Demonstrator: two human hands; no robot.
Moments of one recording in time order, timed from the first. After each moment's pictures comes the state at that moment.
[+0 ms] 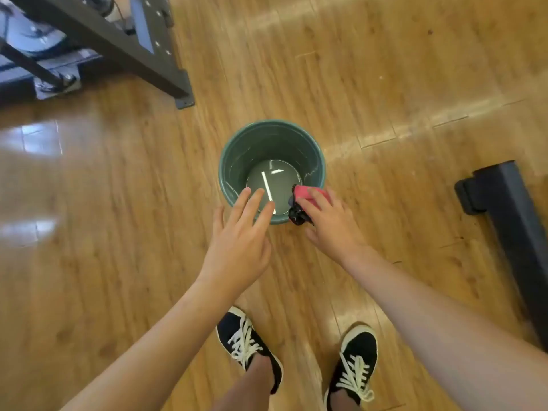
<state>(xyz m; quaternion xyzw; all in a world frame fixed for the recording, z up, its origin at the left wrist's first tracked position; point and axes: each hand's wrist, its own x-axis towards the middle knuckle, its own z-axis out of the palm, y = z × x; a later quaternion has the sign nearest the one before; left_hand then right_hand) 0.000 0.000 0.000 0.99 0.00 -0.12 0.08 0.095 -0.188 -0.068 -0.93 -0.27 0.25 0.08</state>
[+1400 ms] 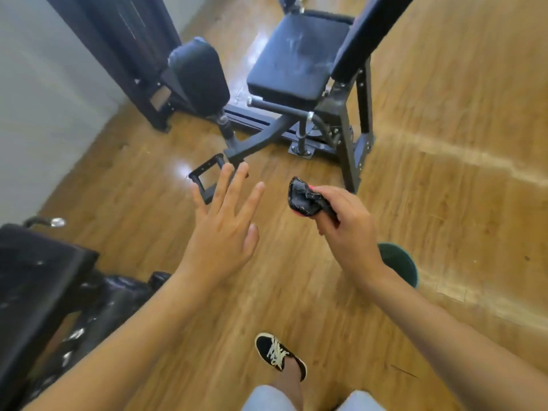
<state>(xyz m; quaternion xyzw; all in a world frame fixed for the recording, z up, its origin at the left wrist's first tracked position) -0.241 0.258 0.513 0.95 0.30 0.06 -0.02 -0.039 0.130 0.482 -0.74 -0.51 0.10 0.43</state>
